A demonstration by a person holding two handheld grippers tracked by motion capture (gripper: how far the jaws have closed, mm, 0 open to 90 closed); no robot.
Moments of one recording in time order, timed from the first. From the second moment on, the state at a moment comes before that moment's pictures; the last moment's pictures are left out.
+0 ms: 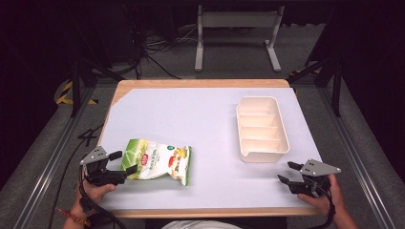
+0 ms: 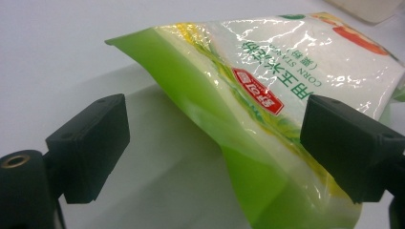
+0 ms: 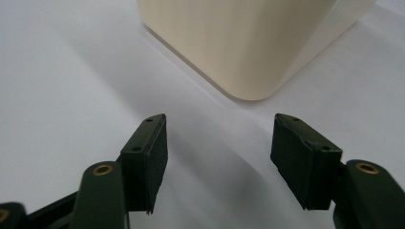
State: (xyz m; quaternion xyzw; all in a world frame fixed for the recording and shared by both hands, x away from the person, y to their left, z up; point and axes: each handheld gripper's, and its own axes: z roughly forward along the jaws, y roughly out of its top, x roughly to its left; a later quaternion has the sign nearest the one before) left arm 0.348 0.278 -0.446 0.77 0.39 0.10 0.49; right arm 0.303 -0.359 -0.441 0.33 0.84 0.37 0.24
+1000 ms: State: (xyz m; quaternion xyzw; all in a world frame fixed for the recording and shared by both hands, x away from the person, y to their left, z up) left arm 0.370 0.262 -0.451 0.78 0.43 0.03 0.45; right arm 0.301 -0.356 -0.439 0.30 0.83 0.39 0.24
